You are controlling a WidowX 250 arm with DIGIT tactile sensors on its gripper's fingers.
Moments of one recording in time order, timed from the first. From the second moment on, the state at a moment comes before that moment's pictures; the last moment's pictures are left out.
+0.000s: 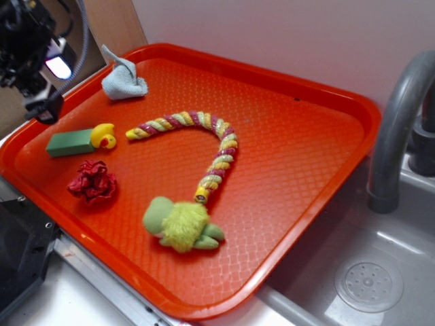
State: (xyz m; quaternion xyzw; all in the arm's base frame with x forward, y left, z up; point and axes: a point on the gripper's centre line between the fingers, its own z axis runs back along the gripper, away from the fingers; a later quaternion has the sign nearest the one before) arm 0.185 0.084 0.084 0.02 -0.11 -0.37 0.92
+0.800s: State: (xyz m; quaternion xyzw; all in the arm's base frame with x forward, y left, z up) arm 0.170 0.091 0.017 0.02 0.00 -0.39 0.92
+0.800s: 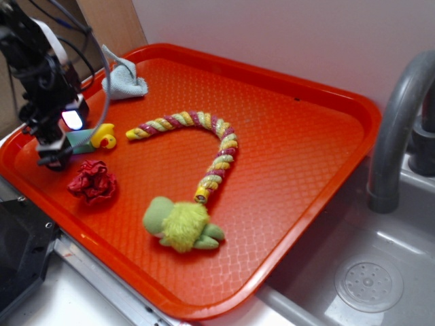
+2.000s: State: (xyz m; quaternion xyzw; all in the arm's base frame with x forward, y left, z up) arm 0.182 0.054 0.073 0.09 0.03 -0.27 0.96
